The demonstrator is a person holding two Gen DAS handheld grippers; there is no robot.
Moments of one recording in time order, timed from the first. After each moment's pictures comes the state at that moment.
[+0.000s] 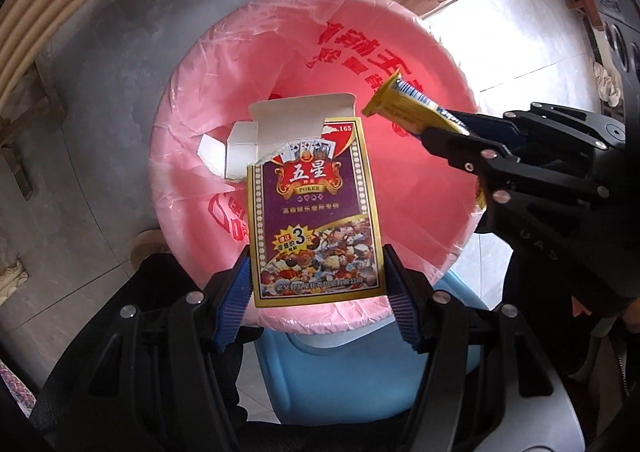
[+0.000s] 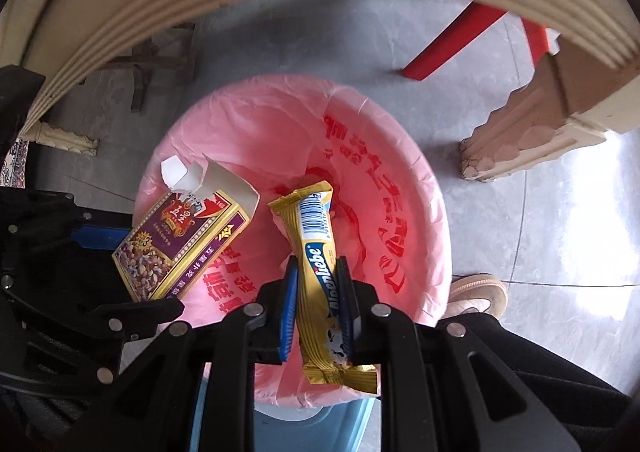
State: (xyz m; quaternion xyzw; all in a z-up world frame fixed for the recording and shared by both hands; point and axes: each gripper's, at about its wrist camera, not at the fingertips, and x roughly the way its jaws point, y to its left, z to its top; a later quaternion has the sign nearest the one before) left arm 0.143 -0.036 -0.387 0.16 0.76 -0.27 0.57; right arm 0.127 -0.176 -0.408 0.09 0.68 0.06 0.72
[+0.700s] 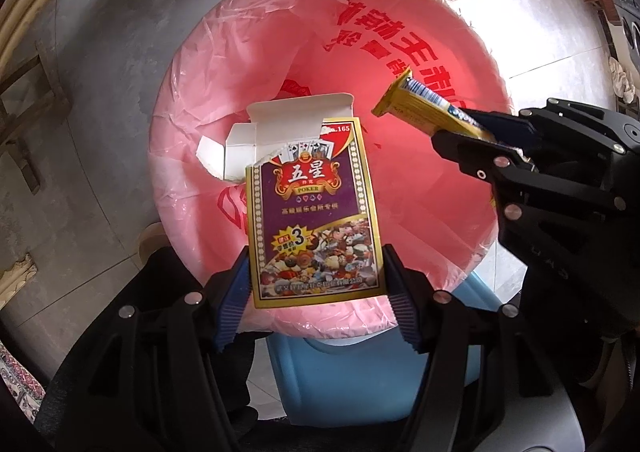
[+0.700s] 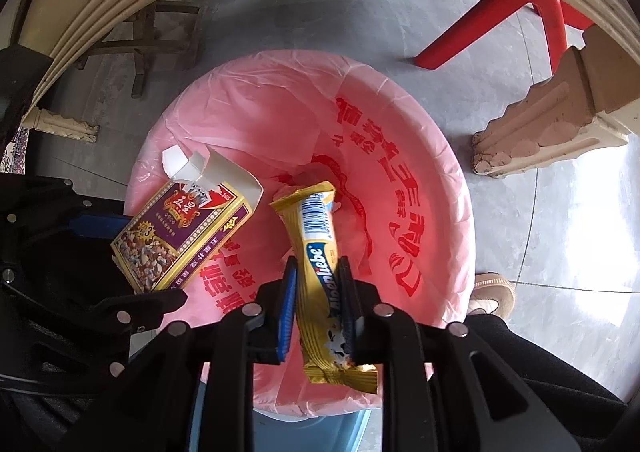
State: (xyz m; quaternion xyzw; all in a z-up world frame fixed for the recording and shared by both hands) left arm 0.145 -0.042 -0.404 0.18 0.77 -0.25 0.55; right arm 0.130 -0.168 -0.418 0.08 0.69 0.07 0.72
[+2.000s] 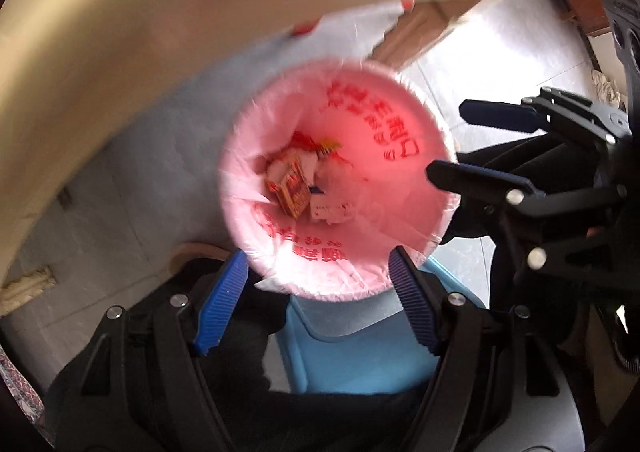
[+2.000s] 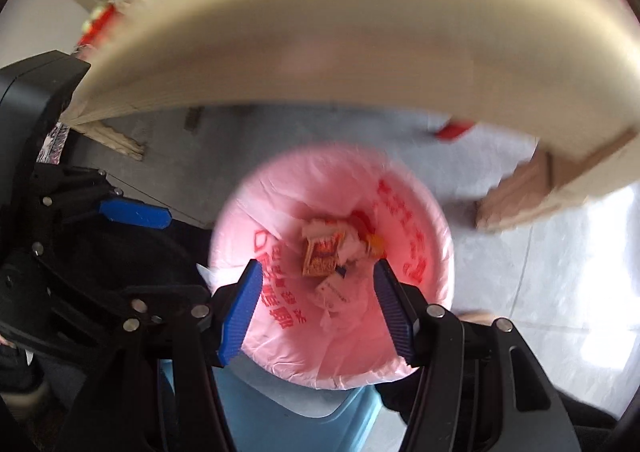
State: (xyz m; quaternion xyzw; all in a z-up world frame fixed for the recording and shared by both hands) left arm 0.139 -0.016 -0.281 0.17 0.70 -0.27 0.64; right arm 0.117 -0.158 -0.284 0.06 0.60 0.14 0.79
